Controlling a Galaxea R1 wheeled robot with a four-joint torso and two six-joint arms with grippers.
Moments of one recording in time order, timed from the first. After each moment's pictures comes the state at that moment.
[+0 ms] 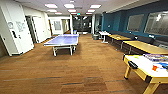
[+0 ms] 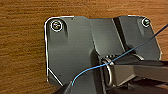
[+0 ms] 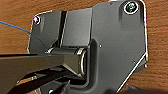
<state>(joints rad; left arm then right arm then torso) 1.53 2.99 -2.73 0.32 -0.09 -0.29 -1.54 2.96 -2.61 -0.09 0.01 0.01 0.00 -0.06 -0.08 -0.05</state>
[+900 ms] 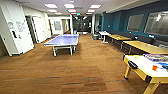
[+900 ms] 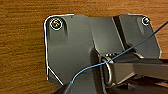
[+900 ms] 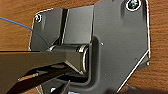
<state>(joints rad) 1.53 2.99 -2.73 0.32 -0.09 -0.29 -1.55 2.97 -2.61 -0.09 0.00 0.01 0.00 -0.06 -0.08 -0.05</state>
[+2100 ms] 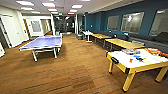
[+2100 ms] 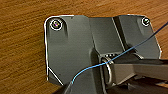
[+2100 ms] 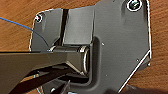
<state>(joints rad) 1.53 2.99 -2.73 0.33 -0.09 -0.29 -1.55 2.98 -2.62 -0.09 0.00 0.01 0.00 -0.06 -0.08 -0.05</state>
